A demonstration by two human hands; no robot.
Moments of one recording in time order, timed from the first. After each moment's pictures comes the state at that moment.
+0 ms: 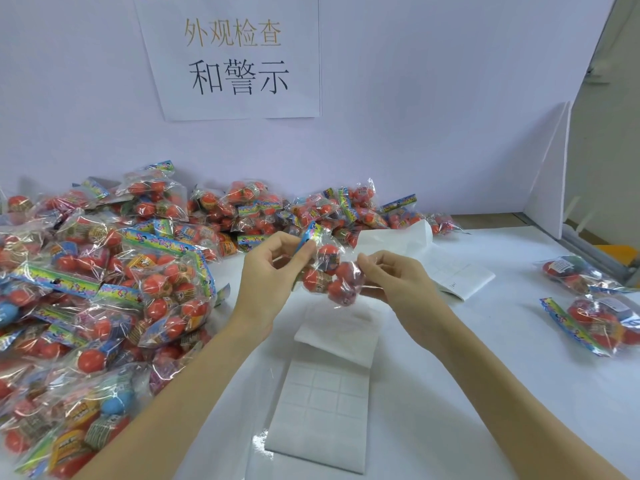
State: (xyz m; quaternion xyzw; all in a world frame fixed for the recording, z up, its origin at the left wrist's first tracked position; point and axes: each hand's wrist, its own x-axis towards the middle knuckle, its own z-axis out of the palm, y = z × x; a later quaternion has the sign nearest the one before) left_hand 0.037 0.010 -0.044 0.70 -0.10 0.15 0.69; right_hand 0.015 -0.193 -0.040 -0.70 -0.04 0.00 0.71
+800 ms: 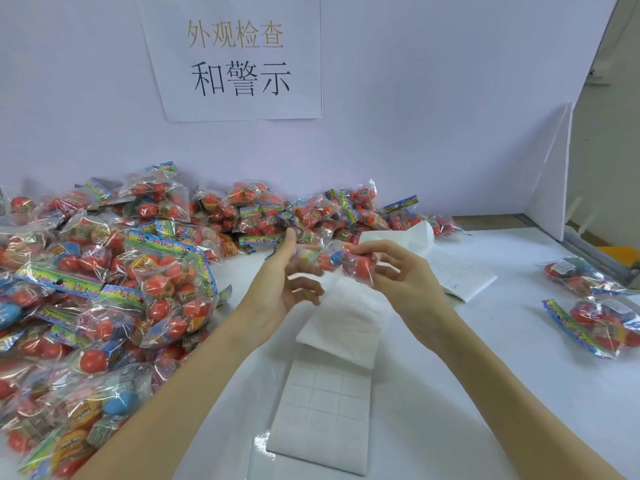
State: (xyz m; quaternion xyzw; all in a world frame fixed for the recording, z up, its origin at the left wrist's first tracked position) left_hand 0.033 0.008 -0.034 0.59 0.00 -0.07 0.80; right_hand 0.015 -0.197 -0.040 -0.72 -0.12 -0.07 0.68
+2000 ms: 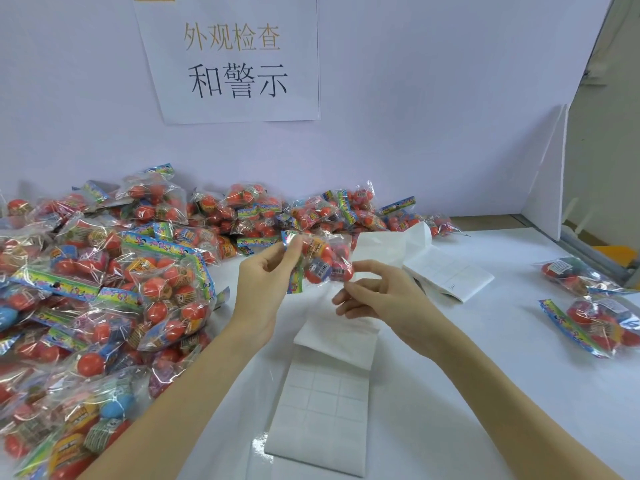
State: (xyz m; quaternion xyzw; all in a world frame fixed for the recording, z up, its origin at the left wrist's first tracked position) left_hand 0.038 0.009 -0.047 0.66 -0.03 0.11 0.74; right_hand 0.012 -0.191 -0.046 -0.69 -0.08 0.09 0.71
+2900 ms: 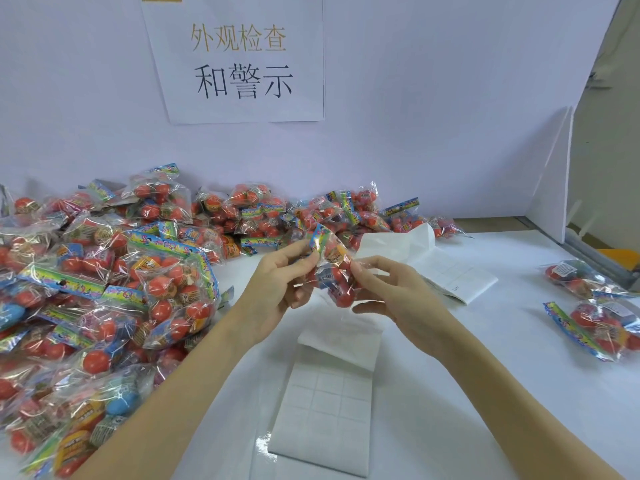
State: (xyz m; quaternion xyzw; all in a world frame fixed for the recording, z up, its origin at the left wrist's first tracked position) left_hand 0.036 0.018 -0.038 0.62 -0.13 -0.06 0.77; right_hand 0.009 -0.190 -0.035 -0.68 -0.06 0.08 0.72
